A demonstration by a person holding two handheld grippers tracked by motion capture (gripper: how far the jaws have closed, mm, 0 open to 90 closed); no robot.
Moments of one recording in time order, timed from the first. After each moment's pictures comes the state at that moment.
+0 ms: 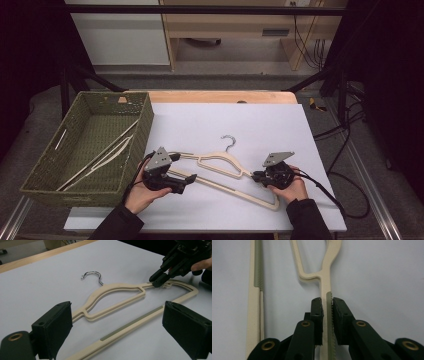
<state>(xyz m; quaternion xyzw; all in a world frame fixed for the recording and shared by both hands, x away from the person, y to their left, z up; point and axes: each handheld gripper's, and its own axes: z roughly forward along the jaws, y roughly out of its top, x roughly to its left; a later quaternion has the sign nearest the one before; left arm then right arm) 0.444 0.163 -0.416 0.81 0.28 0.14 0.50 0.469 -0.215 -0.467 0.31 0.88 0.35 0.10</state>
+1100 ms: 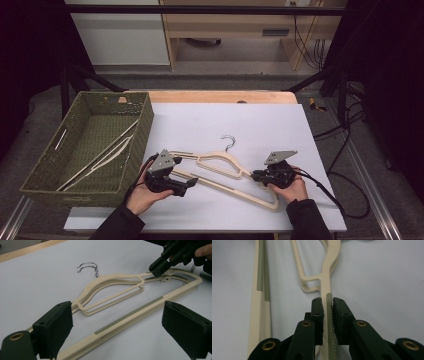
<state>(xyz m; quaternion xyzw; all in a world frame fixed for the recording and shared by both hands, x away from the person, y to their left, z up) 0.443 0.158 -0.424 0.82 0.28 0.13 0.48 0.469 -0.218 -0.462 0.31 0.87 0.38 0.09</state>
